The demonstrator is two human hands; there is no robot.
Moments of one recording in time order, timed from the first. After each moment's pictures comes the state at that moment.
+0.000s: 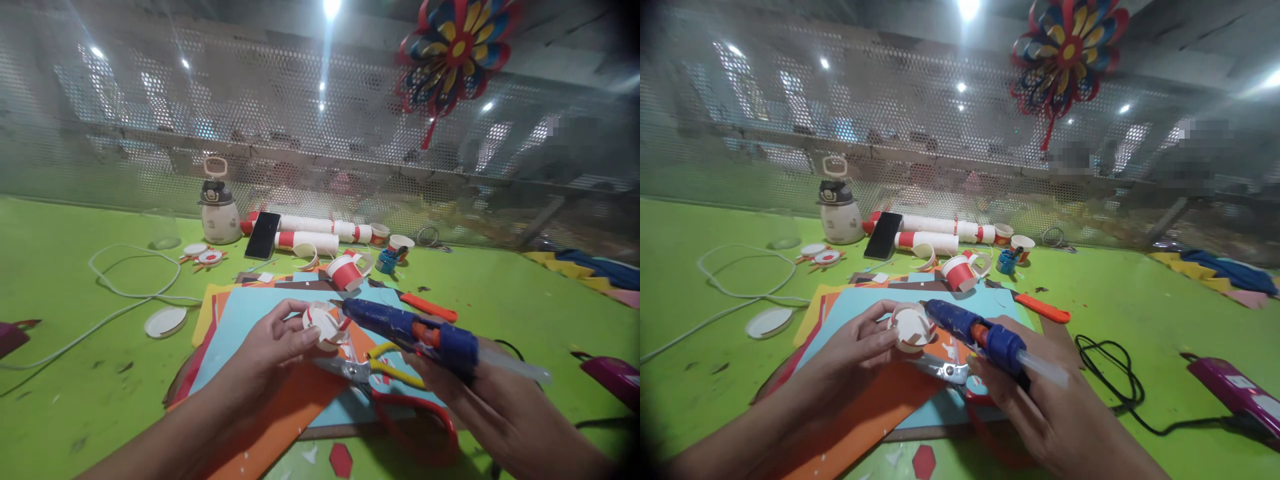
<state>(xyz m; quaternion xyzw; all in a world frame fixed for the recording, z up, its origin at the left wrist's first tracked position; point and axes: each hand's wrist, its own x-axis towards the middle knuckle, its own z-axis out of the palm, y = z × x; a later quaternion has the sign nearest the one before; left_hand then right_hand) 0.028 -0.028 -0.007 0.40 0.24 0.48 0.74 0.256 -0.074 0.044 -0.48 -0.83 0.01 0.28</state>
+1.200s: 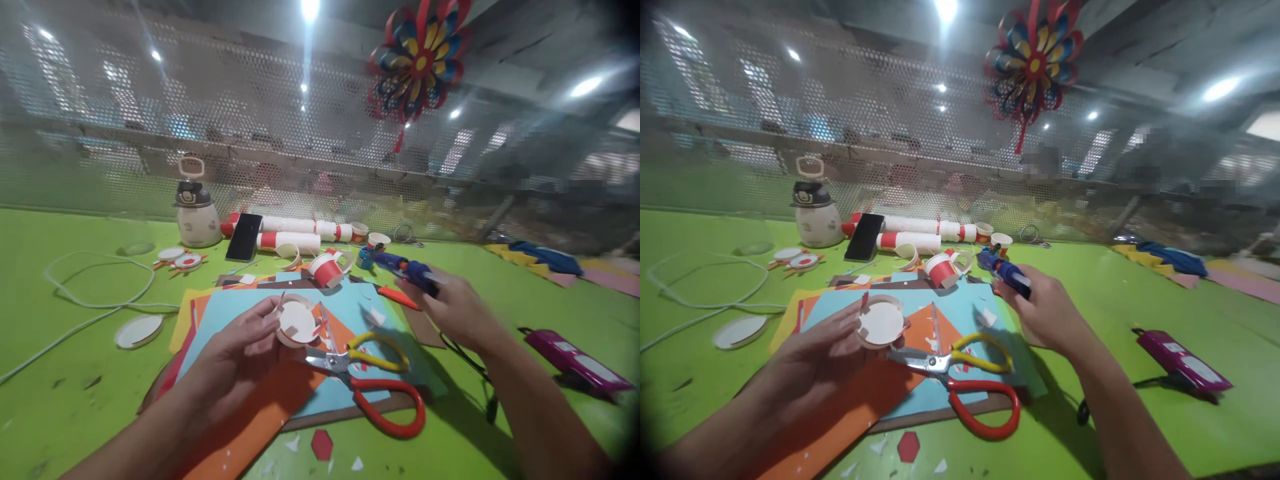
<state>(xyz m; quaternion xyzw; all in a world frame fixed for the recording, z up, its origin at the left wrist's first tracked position) 0.020 -0.031 0.000 0.31 0.22 0.49 0.79 0.311 -0.022 0.050 -0.62 -0.73 -0.02 0.28</state>
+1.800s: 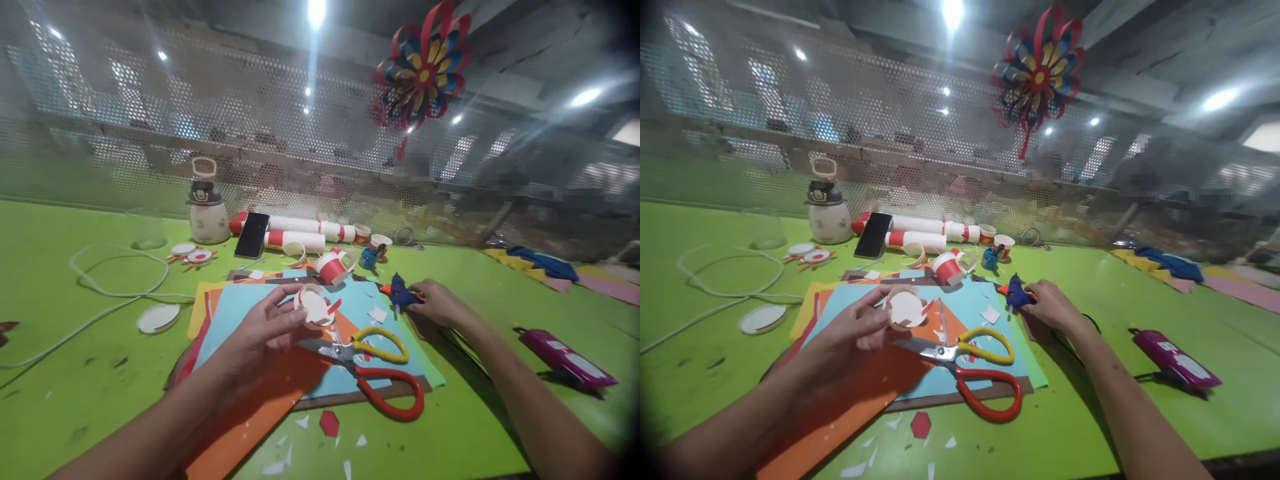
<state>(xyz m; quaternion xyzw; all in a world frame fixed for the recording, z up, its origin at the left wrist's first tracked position) 0.022 -0.030 -0.007 0.41 0.20 0.48 0.75 0.390 0.041 -0.012 -0.69 -0.71 -0.06 0.09</state>
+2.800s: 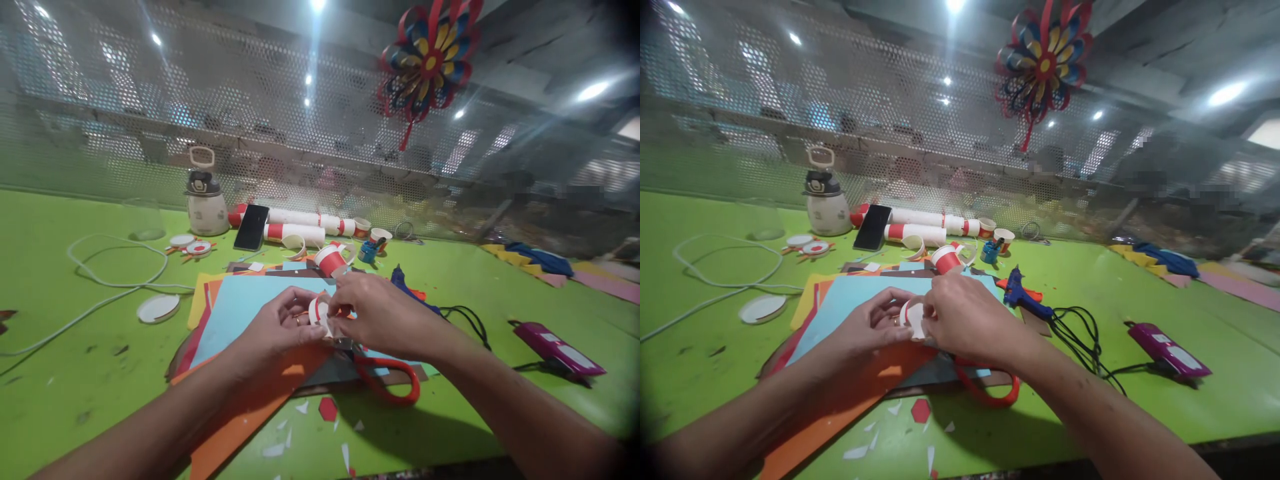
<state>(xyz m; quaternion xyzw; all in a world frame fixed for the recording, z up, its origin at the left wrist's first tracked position) 0.031 -0.021 -0.032 0.49 0.21 0.46 0.71 0.199 -0.039 0.069 -0.49 -0.87 0.03 0.05</state>
